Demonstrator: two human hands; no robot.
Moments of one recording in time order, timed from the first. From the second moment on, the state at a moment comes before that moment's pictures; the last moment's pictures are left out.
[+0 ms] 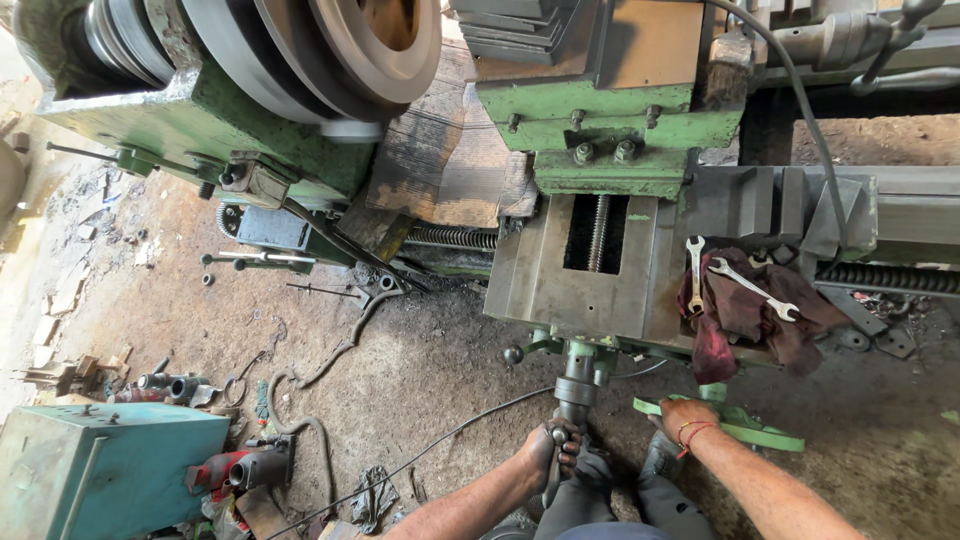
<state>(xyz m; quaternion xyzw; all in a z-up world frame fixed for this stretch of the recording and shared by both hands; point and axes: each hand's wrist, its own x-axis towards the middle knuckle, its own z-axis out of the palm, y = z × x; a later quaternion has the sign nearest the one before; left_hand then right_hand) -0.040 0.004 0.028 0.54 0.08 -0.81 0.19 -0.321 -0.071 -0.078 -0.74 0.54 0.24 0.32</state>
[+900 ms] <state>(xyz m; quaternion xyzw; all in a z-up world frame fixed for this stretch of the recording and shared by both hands) -0.075 0.018 -0.004 0.62 0.06 -0.71 0.33 -0.322 -0.073 -0.072 -0.75 0.53 0.23 0.32</state>
